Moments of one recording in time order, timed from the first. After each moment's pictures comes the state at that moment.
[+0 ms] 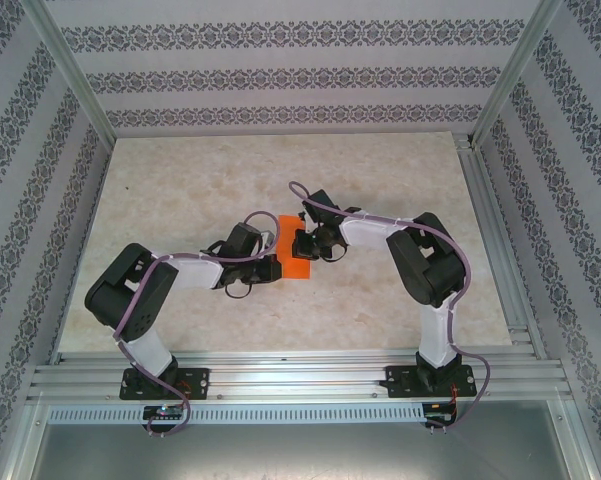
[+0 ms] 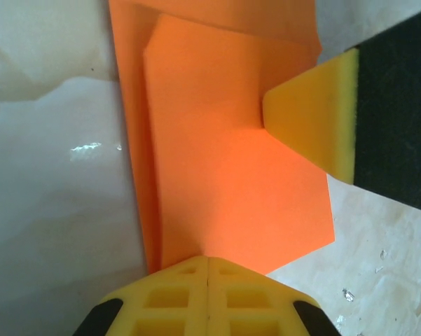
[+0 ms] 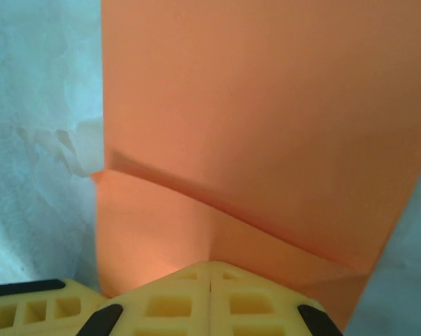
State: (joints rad) left arm -0.56 1.71 0.70 0.10 0.39 -0.65; right arm 0.60 1.99 1.24 -0.38 -0.39 0.57
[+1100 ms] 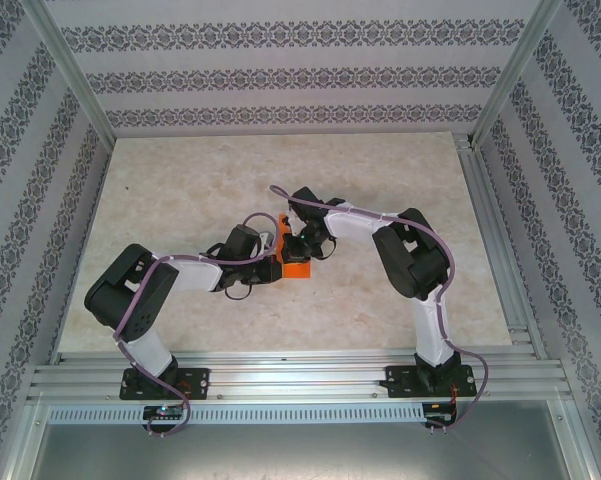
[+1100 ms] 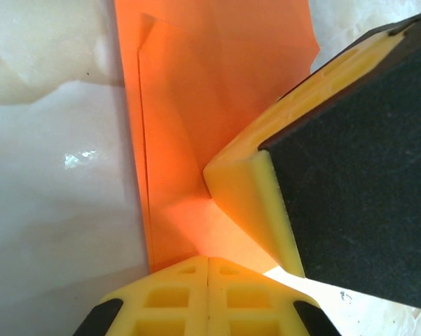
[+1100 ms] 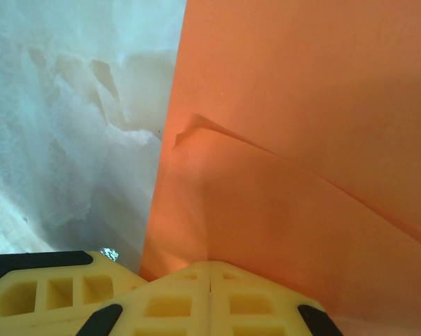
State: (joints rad) left arm -0.56 1.70 0.68 0.14 0.38 -0.65; right arm 0.63 2.11 1.43 -0.61 -0.47 0.39
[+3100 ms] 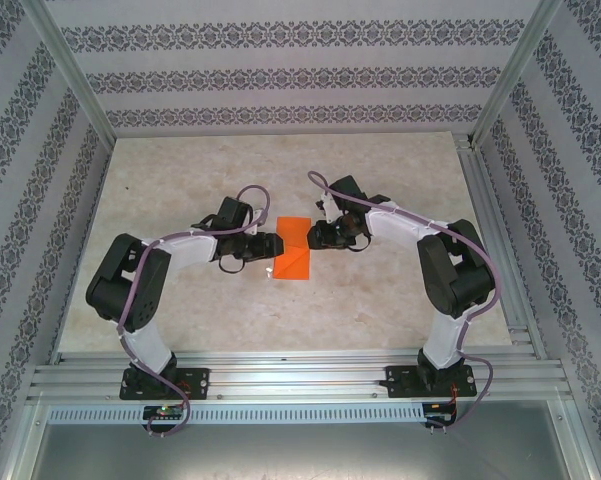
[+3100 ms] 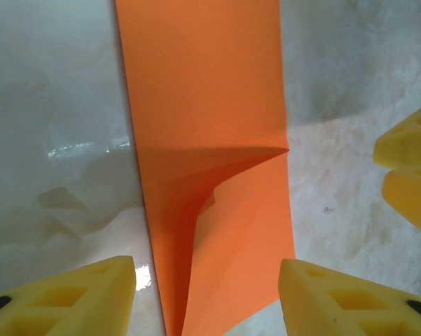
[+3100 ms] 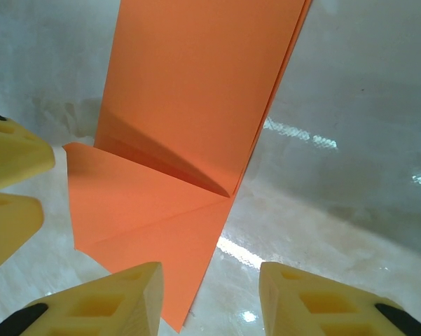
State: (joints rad) left arm -0.43 1.76 0.93 -0.13 0.51 -0.55; right arm 0.47 1.84 1.21 -0.52 -0.40 0.29
